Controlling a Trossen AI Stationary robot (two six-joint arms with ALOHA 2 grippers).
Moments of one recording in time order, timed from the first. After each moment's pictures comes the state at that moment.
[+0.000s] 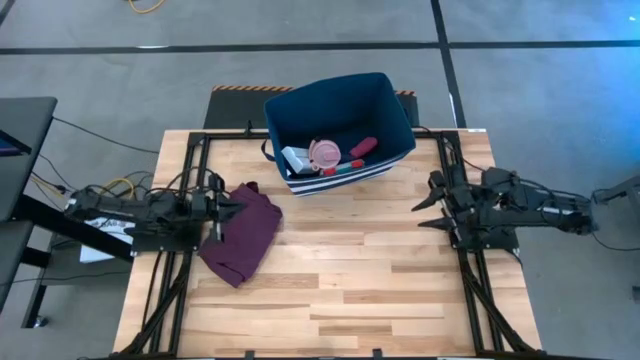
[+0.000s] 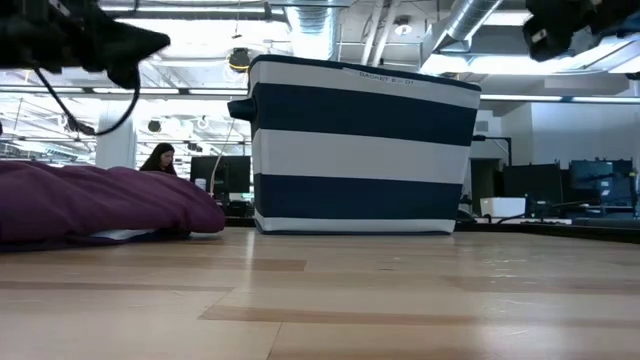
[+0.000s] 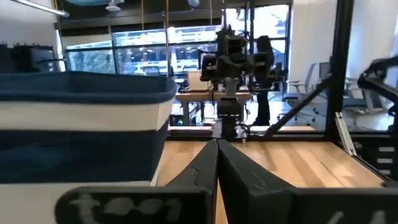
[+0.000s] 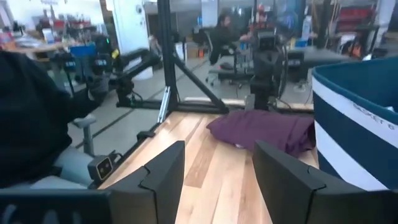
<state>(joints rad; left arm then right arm) -0.14 0.18 0.08 0.27 -0.26 0.09 -0.07 0.24 0.41 -0.24 -0.39 -0.03</state>
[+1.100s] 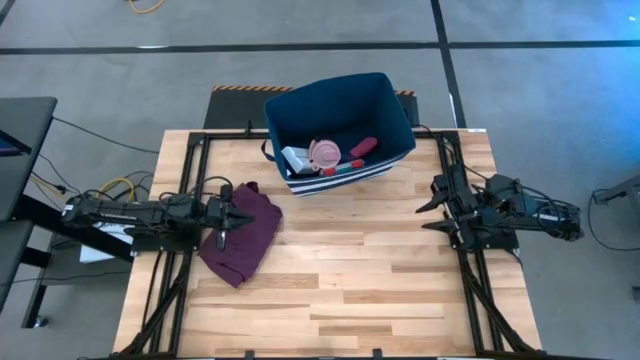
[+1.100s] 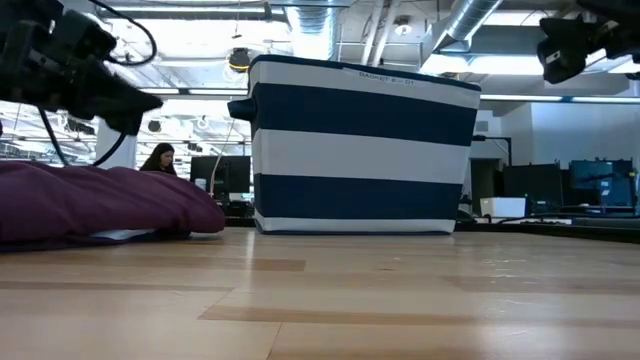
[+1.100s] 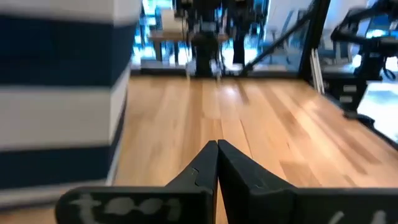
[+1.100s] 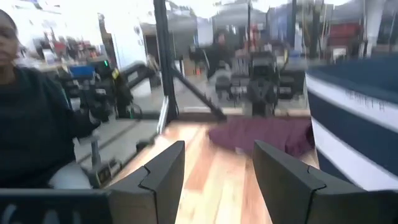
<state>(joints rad) -0.06 0.18 0.01 0.09 -0.06 -0.03 -0.07 0.01 0.27 -0.24 -0.36 0.03</state>
